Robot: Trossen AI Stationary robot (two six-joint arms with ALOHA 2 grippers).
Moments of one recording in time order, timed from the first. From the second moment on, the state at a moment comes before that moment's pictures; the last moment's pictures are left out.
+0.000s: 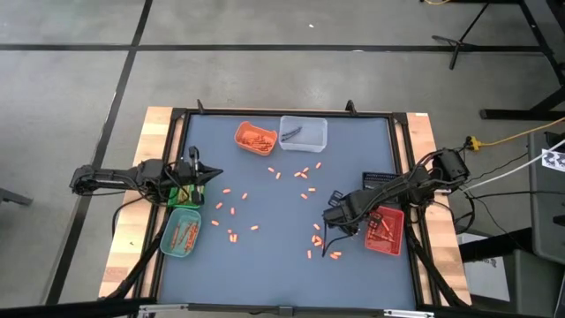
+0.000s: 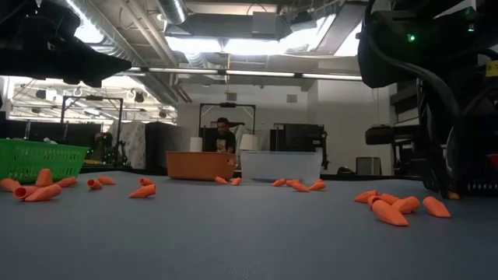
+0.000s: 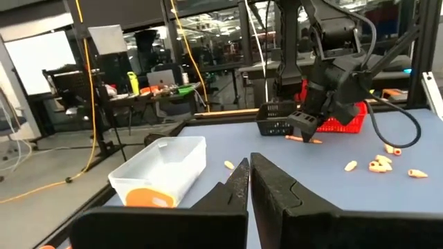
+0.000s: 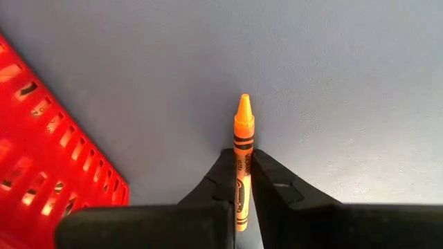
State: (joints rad) left arm -0.03 0.00 0.01 0.05 -0.25 0.14; right arm 0.31 1.73 0.93 -0.94 0.15 -0.74
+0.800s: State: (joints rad) left arm -0.03 0.01 0.01 0.05 -0.27 0.14; right arm 0.31 1.73 1.51 -1.15 0.09 -0.43
